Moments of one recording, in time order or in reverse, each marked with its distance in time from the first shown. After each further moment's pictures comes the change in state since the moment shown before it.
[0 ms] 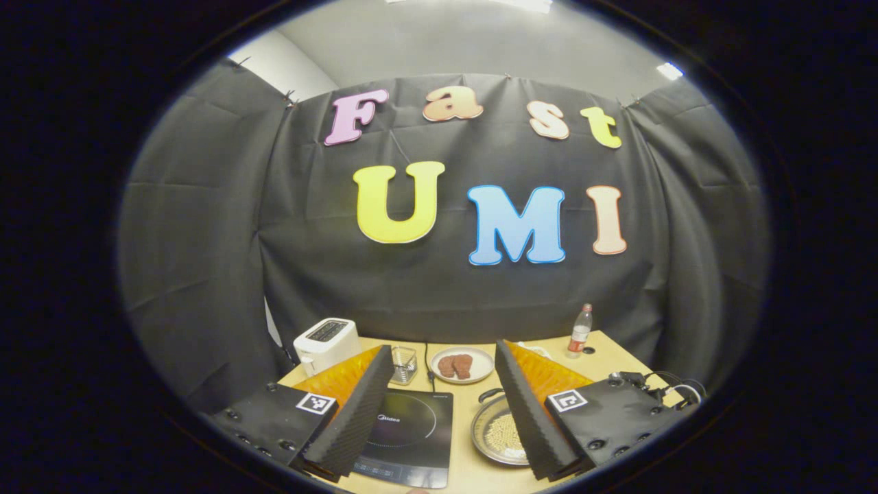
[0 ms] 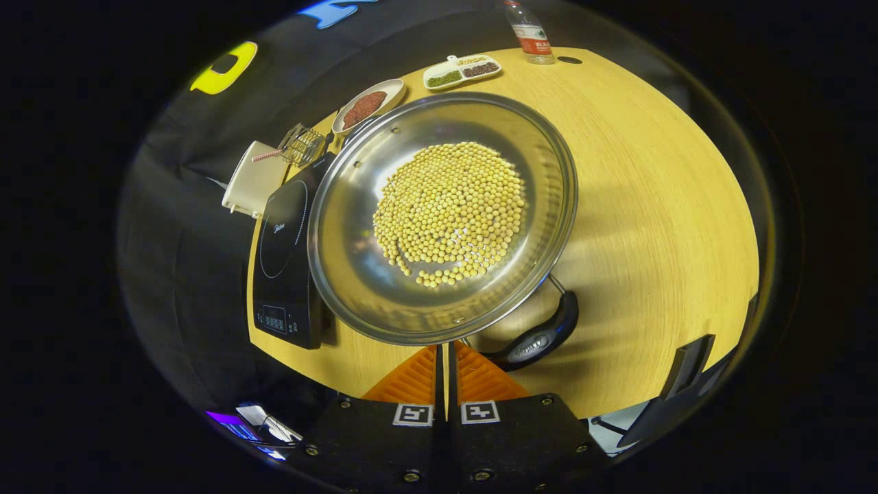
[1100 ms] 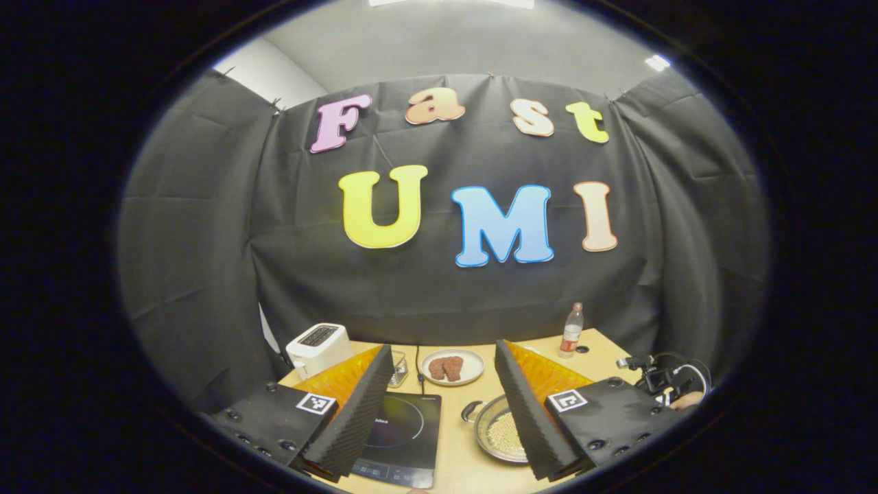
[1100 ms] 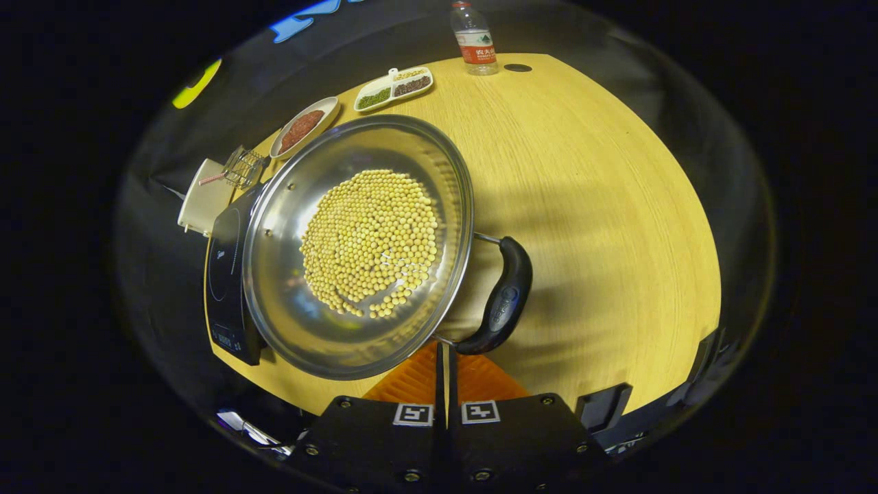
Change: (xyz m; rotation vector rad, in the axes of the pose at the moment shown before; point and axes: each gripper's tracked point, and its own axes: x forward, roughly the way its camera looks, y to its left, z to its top) left arm 0.003 -0.039 0.004 0.038 -0.001 -0.003; right arm -0.009 -0.104 0.054 -0.019 -0.037 -0.186
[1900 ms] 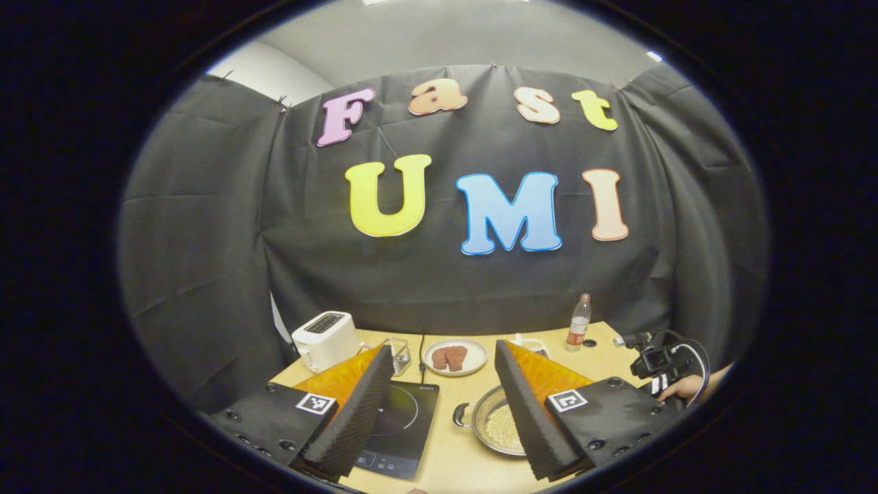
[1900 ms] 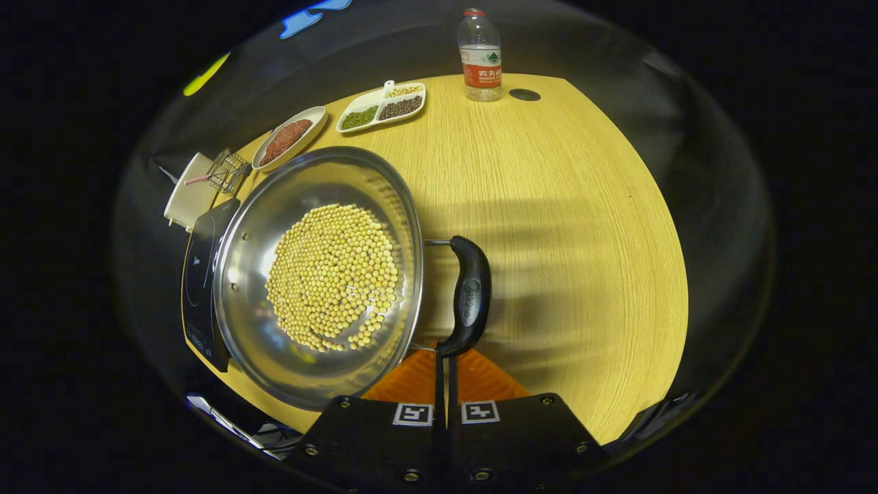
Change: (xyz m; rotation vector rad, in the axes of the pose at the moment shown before) left arm -0.005 -0.032 -0.016 -0.001 0.045 0.083; right arm 0.014 -0.041 0.074 -0.112 -0.045 -0.029
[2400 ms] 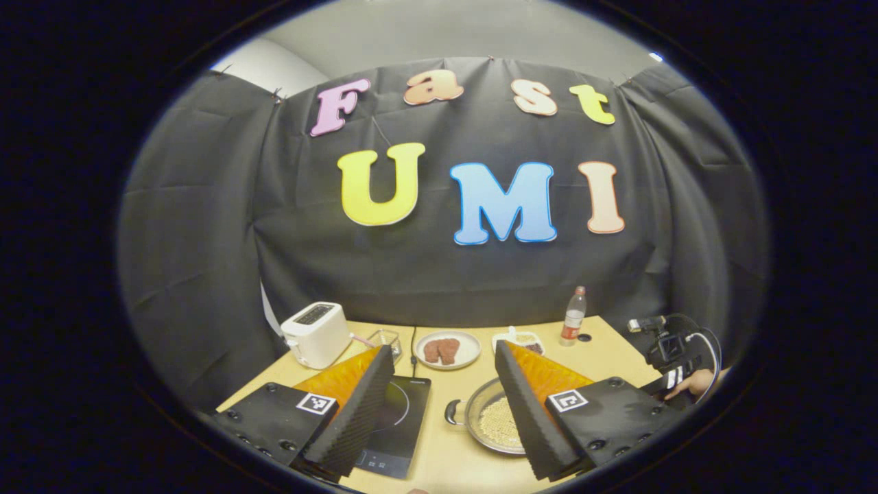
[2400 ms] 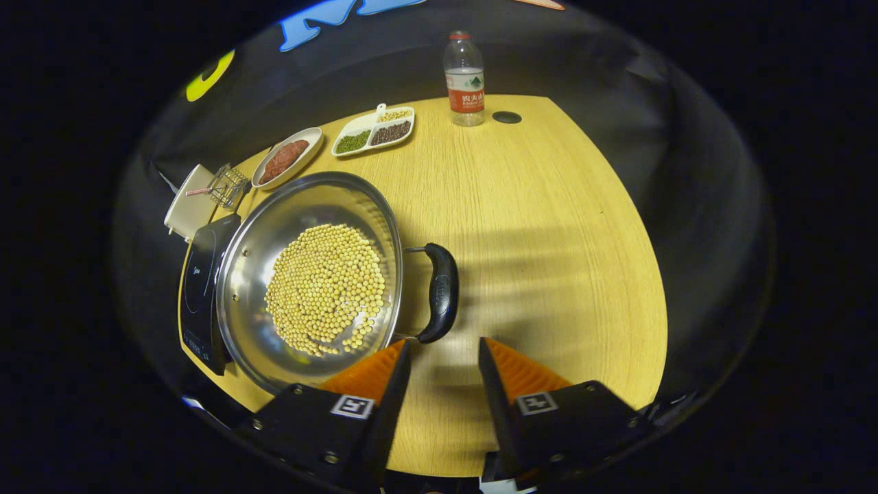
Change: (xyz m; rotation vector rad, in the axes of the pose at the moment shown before) left arm 0.029 -0.013 -0.028 -0.035 0.055 -0.085; right arm -0.035 -0.021 0.010 0.019 -0.166 -0.048
